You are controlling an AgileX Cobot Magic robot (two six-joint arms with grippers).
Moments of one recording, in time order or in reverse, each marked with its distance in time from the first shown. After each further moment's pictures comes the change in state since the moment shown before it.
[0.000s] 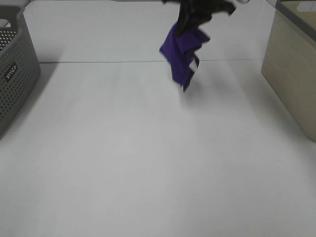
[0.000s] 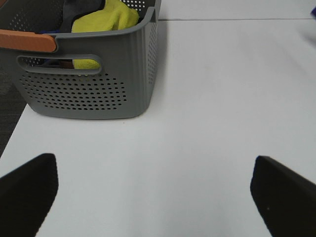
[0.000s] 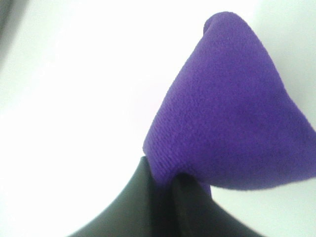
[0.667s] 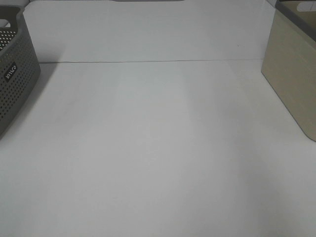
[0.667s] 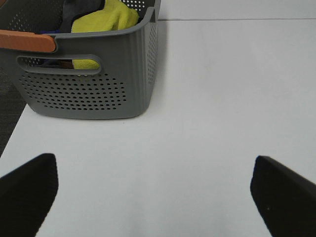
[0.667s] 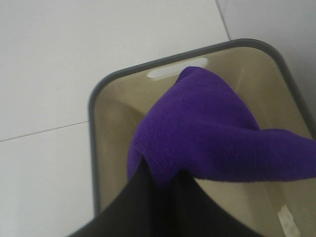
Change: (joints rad) left arm 0.000 0.000 0.000 0.000 0.000 0.000; right arm -0.596 -0.192 -0.151 -0.146 0.010 0.052
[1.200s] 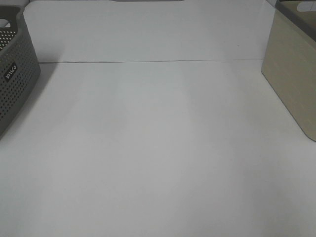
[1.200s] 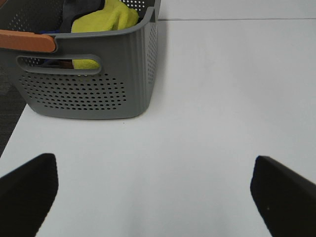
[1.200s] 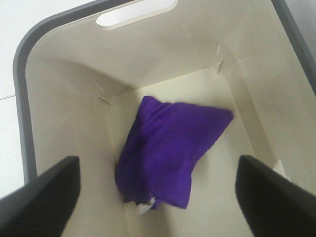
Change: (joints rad) left arm 0.000 0.000 0.000 0.000 0.000 0.000; right arm -0.064 0.095 0.070 0.005 0.008 -0.049
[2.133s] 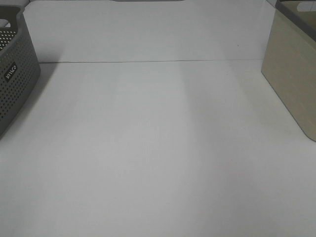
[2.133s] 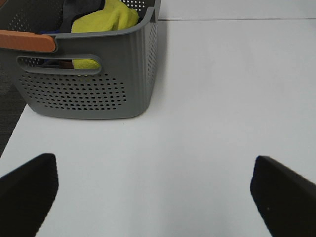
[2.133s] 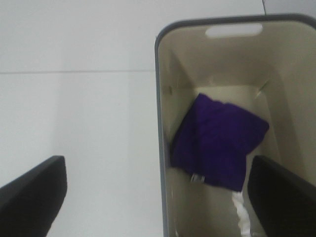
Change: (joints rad) left arm 0.000 0.000 0.000 0.000 0.000 0.000; right arm 0.216 -0.454 0.339 -0.071 -0.011 -0.007
